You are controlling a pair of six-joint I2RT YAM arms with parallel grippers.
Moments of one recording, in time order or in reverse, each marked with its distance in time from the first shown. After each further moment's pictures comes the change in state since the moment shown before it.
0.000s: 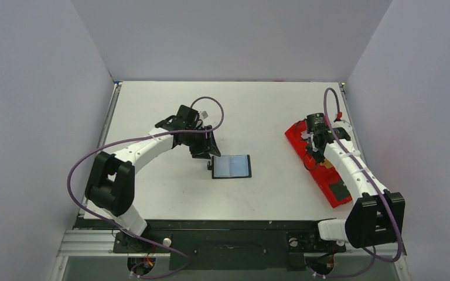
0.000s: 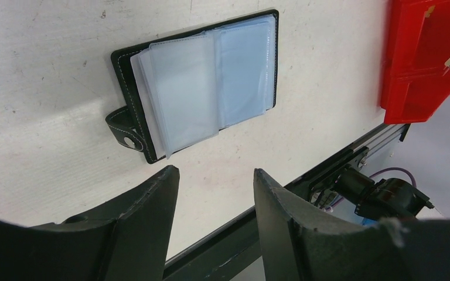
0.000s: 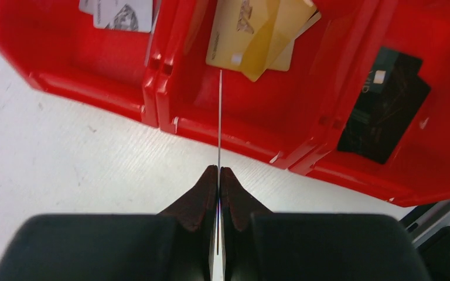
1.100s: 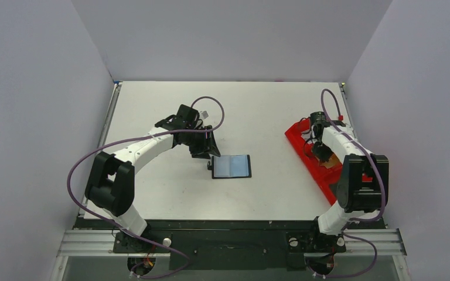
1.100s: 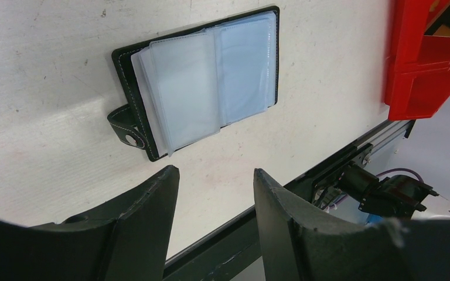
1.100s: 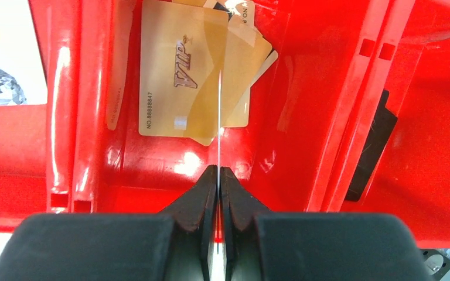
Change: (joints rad) left arm 0.000 0.000 0.015 -0.019 0.000 0.022; right arm -0.164 0.320 0.064 0.043 0.078 -0.071
